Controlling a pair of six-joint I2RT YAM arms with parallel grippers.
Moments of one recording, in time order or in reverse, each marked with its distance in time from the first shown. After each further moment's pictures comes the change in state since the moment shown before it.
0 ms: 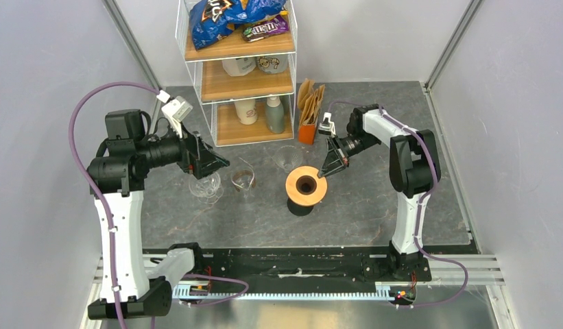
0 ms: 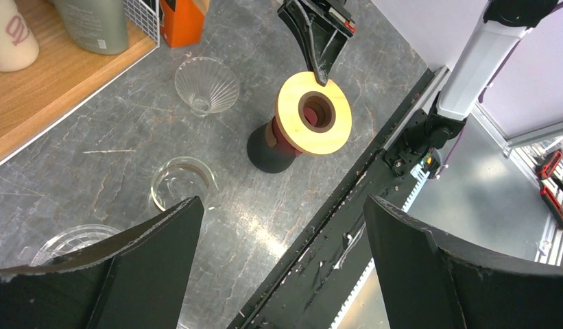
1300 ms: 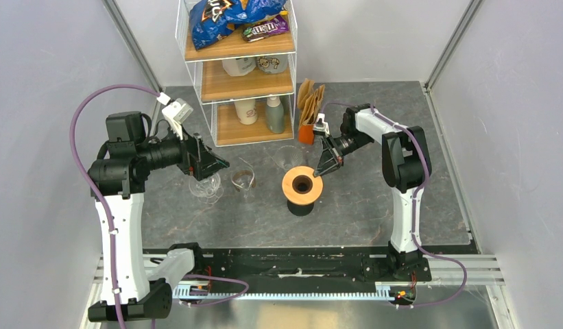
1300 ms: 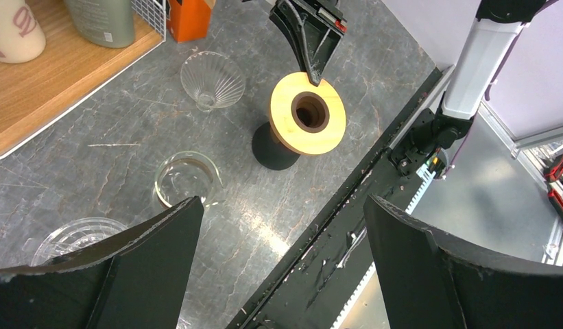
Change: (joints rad) left arm 0.000 -0.018 -0.027 0.006 -0.024 -0.002; right arm 0.031 0.106 0.082 -0.009 0.000 0.007
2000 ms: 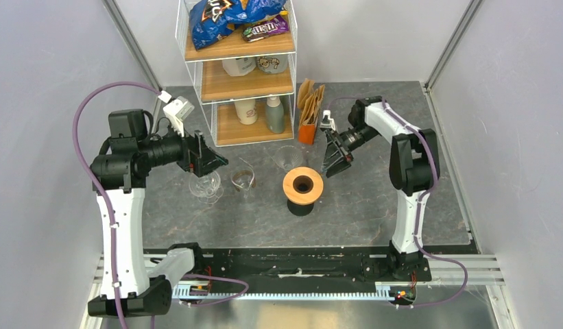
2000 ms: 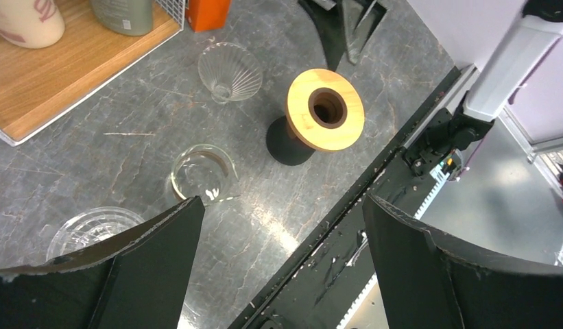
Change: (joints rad) left arm 0.000 0.022 0.000 0.002 -0.042 0.006; right arm -0.039 -0.050 0.043 0.003 0.165 0.173
